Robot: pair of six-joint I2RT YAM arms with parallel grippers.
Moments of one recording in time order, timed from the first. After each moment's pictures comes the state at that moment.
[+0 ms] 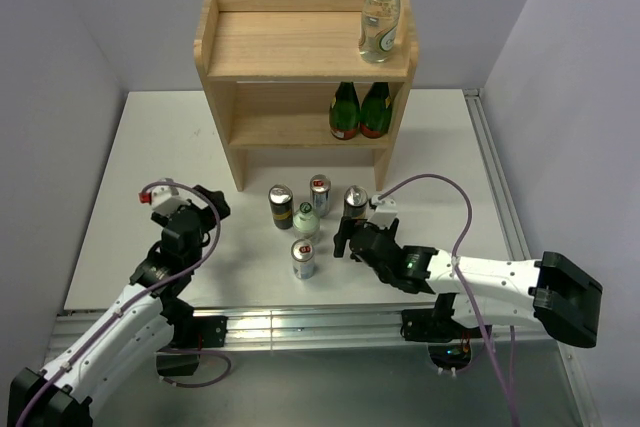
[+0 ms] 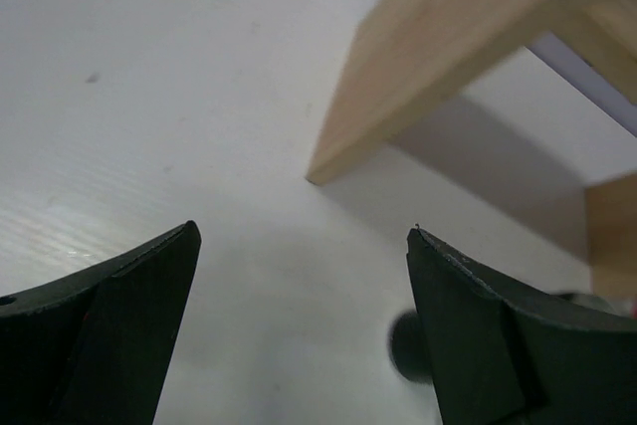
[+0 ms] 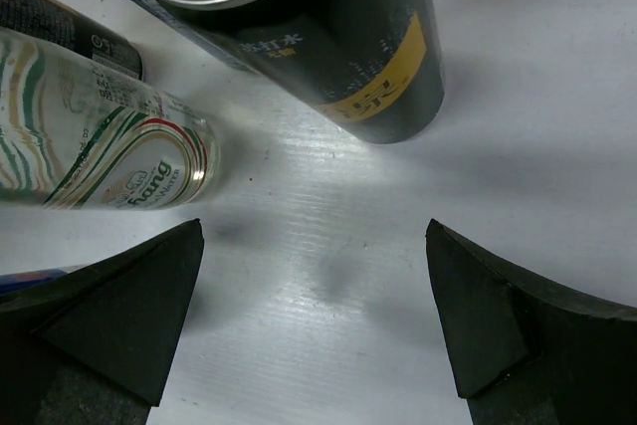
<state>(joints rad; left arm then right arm) -0.46 0.59 0.30 -0.04 -0.63 -0.74 1.08 1.05 0.41 -0.10 0.63 0.87</state>
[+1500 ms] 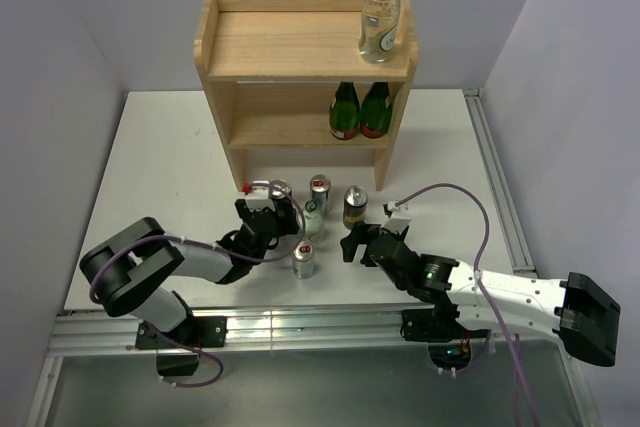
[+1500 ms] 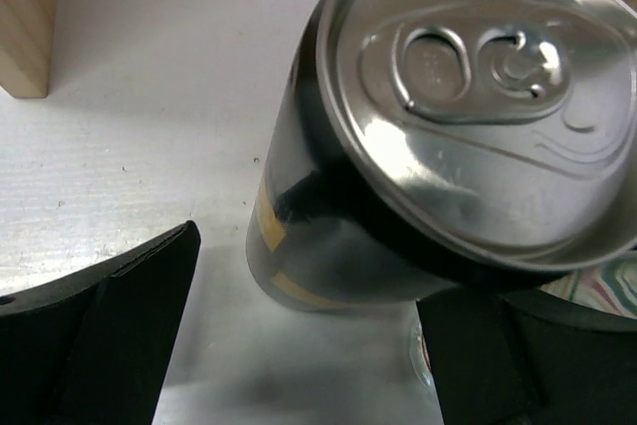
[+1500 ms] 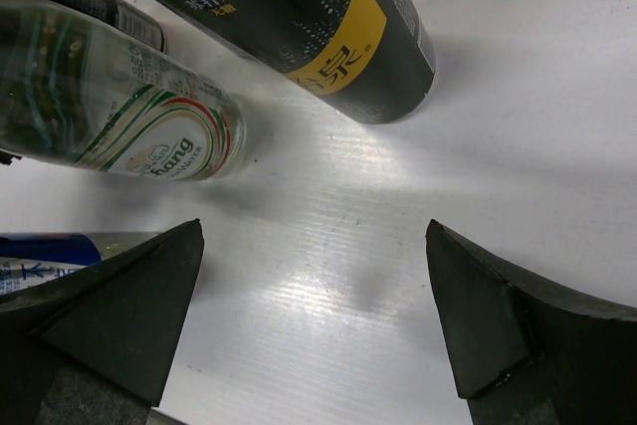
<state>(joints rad) -0.87 1.51 0.36 0.73 -0.60 -0.52 1.06 0.85 0.29 -0.08 0.58 0.88</state>
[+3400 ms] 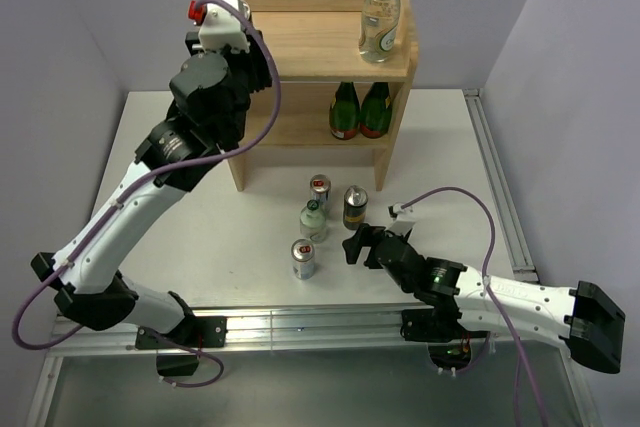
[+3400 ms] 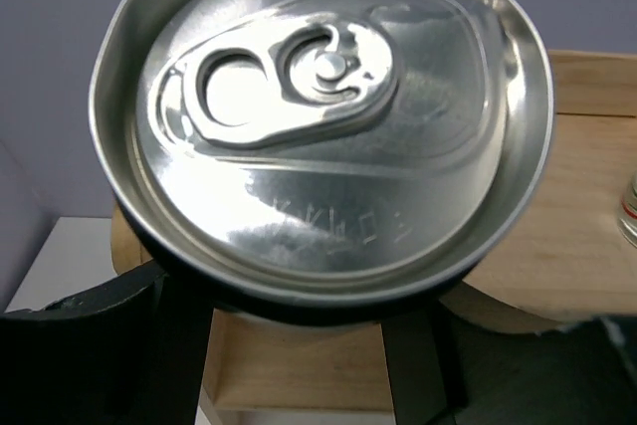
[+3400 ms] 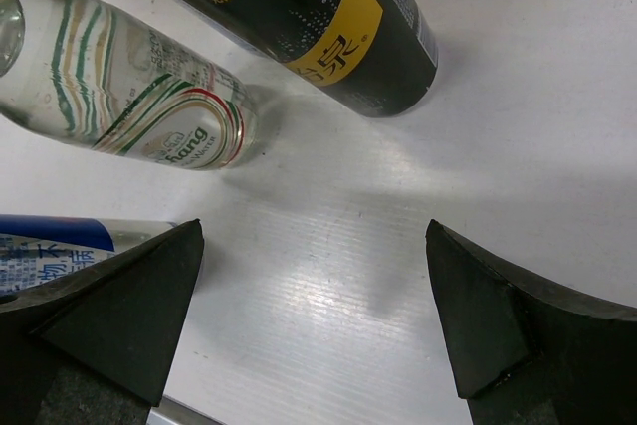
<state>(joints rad) -0.83 1.41 1.85 -0.33 -0.80 -0.02 1.06 0.76 0.25 -0.09 0.56 0.88</state>
